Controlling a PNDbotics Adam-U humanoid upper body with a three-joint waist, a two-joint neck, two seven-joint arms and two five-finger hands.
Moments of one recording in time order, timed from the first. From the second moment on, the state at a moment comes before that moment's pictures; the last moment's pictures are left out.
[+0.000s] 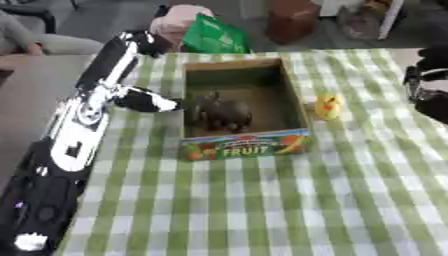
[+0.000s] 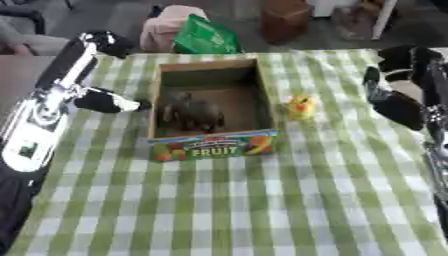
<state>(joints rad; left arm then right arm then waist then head) -0.51 0.31 -0.04 -1.60 -0.63 -0.08 -0.06 -0.53 -0.46 0.03 -1.52 0.25 -0.02 -0.03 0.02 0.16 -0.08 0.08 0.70</state>
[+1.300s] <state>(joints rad) -0.35 0.33 0.01 -1.77 -0.18 0.03 0.01 -0.73 -0.45 0.11 -1.07 0.45 -0.08 0.04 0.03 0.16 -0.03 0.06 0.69</state>
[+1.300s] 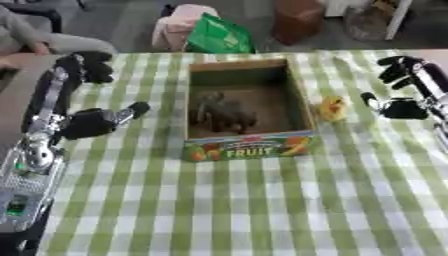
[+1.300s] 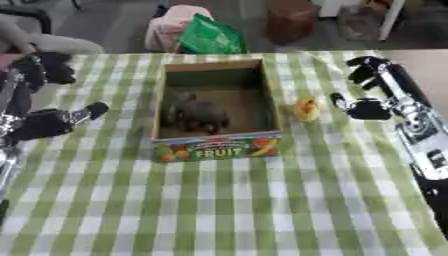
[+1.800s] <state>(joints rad) -0.34 0.34 0.02 -1.77 -0.06 0.03 0.00 -0.77 -0.39 0.11 -0.97 0.53 -0.10 0.04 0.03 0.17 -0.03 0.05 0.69</state>
